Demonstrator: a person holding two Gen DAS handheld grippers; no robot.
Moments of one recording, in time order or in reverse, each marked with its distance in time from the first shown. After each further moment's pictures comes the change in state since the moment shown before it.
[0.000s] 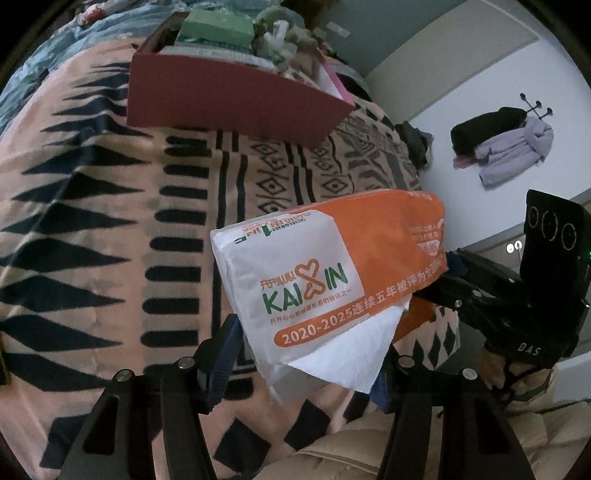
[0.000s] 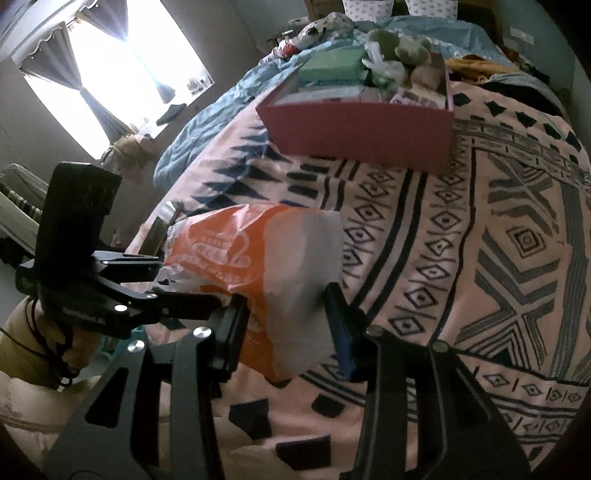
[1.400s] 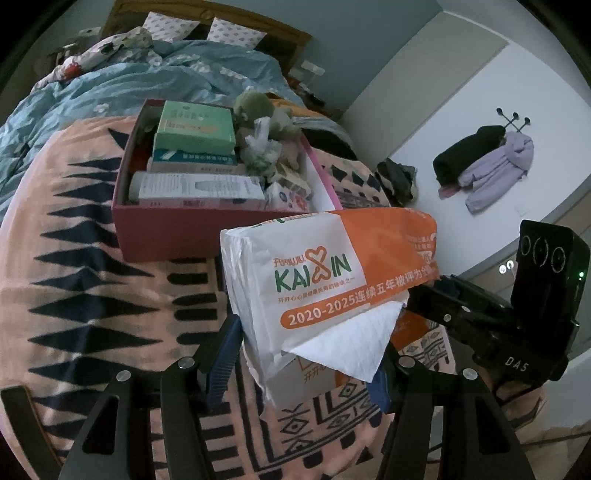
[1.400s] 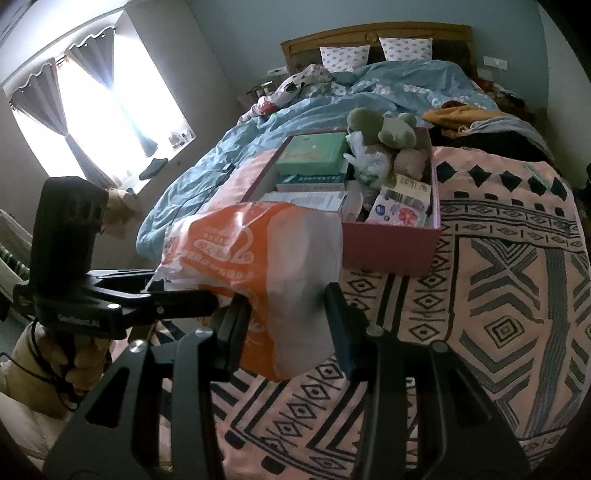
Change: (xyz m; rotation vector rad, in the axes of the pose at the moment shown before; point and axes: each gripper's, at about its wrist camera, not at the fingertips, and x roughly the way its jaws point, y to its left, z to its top) left arm -0.042 0.003 0.113 0.108 -0.153 -0.023; right arm -0.011 -0.006 0.095 0.048 -0.205 -0.077
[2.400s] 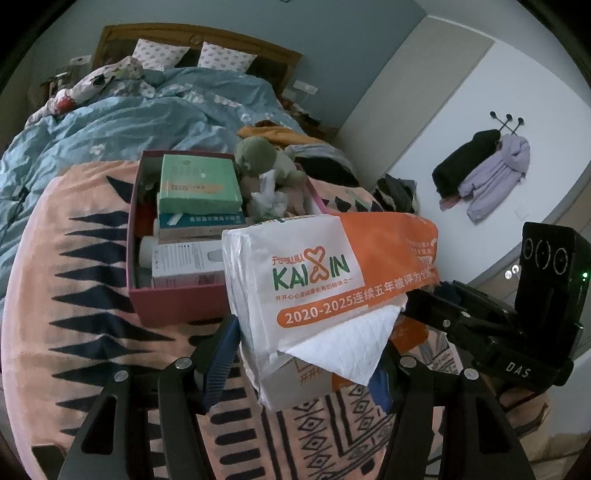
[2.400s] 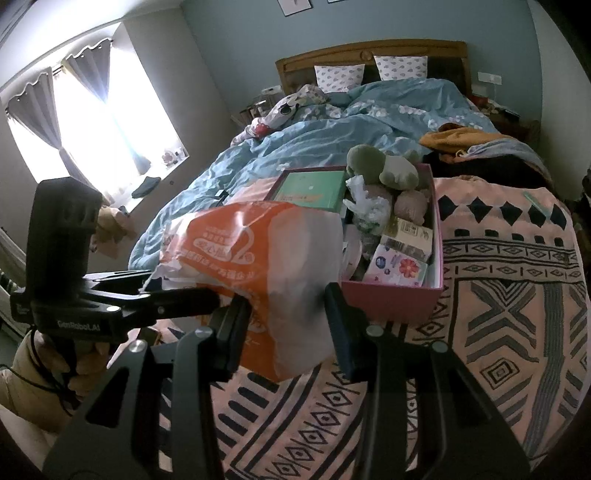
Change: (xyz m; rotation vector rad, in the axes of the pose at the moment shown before) left arm -0.008 0.010 0.050 0.069 -0.074 0.020; right arm 0.015 0.004 0.046 -0.008 -0.067 -0.031
